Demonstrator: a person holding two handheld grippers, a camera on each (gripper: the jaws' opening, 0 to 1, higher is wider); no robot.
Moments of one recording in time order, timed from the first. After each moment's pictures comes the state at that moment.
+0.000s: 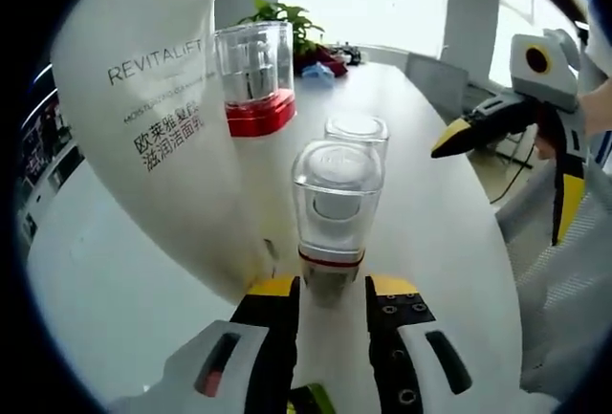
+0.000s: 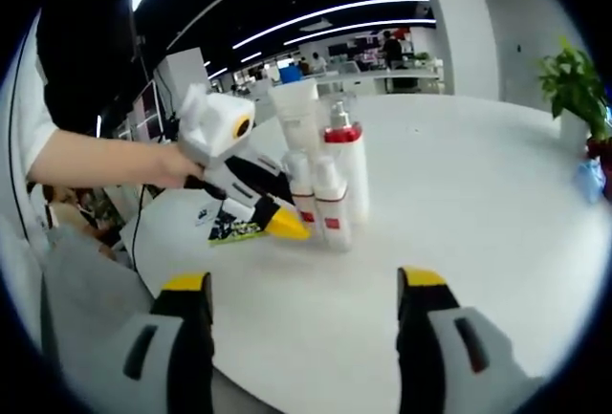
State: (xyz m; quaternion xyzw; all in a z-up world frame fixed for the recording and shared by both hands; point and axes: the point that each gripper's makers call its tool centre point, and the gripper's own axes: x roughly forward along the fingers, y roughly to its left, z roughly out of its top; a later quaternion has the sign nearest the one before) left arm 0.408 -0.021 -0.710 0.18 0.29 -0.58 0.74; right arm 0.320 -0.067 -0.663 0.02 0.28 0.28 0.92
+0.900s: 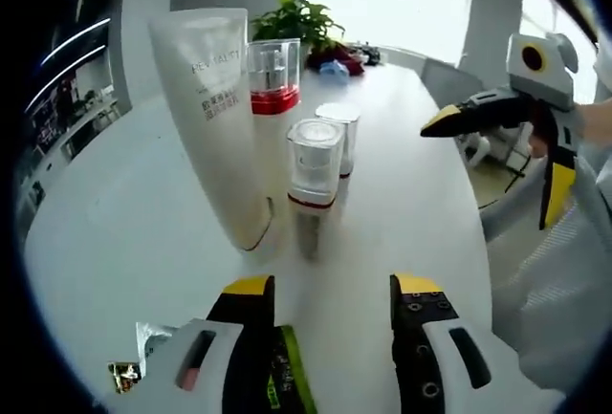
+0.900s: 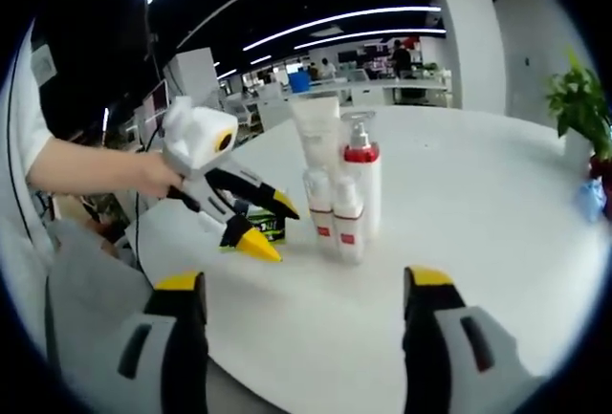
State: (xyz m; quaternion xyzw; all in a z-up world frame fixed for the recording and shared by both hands) left arm 0.380 0.021 -0.697 0.15 0.32 -0.54 0.76; right arm 0.316 -0.054 -0.644 0.00 0.26 0.29 0.92
